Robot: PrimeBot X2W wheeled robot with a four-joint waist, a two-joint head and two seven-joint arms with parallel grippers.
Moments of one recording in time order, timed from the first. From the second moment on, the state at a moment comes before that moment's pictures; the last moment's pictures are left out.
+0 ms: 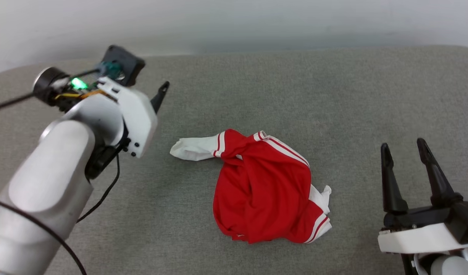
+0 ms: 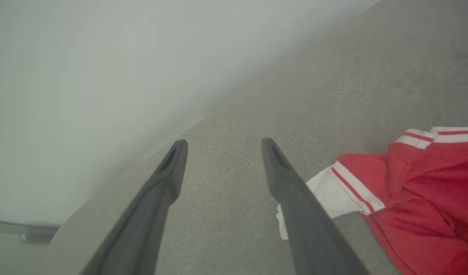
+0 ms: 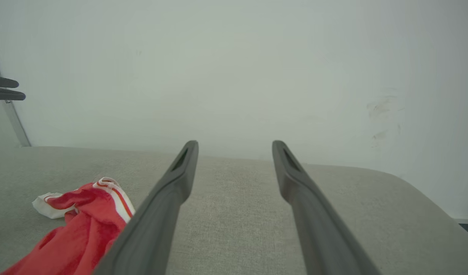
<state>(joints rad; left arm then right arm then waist) -0.75 0.50 -0.50 0.26 -0.40 -0.13 0.33 -0.02 -0.06 -0.02 -0.08 0.05 0.13 -0.26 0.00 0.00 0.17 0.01</state>
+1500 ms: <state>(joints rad) -0.99 0.84 -1.28 0.24 -1.01 -0.13 0.53 -0.03 -0.07 -0.01 -0.04 0.01 0.13 -0.26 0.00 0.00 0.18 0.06</state>
